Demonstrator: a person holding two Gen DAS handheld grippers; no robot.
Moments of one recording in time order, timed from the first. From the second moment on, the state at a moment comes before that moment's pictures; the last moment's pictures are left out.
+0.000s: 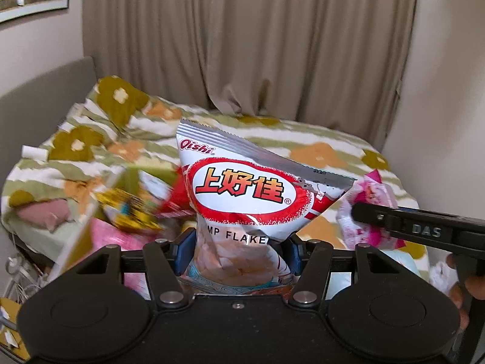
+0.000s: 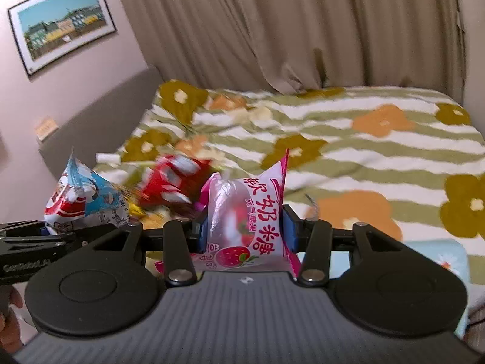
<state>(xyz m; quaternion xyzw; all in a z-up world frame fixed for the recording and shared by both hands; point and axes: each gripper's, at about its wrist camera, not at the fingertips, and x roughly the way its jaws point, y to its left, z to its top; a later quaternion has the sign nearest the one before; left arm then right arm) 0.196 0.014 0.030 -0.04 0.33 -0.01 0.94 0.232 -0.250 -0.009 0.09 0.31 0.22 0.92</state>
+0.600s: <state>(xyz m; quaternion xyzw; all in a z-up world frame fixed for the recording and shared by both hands) 0.256 0.144 0.004 -0.05 0.39 -0.08 0.92 0.213 -0.094 0.019 0.11 0.30 0.18 0.93</state>
